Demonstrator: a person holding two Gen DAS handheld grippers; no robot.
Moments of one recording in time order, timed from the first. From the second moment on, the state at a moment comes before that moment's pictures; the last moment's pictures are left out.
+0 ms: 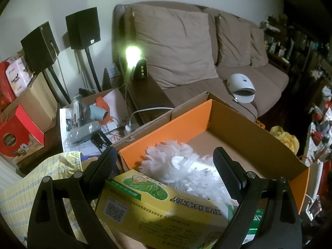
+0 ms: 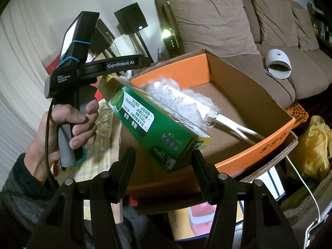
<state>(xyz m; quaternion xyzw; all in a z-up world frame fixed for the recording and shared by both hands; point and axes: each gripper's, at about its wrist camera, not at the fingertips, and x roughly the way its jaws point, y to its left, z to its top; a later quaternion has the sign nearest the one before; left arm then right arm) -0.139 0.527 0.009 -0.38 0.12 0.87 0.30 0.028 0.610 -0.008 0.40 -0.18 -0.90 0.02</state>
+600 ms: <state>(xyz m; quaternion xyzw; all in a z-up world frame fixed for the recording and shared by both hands) -0.136 0.532 0.008 -0.38 0.12 0.86 0.31 0.030 0.633 -0.009 0.38 -0.23 -0.90 0.01</state>
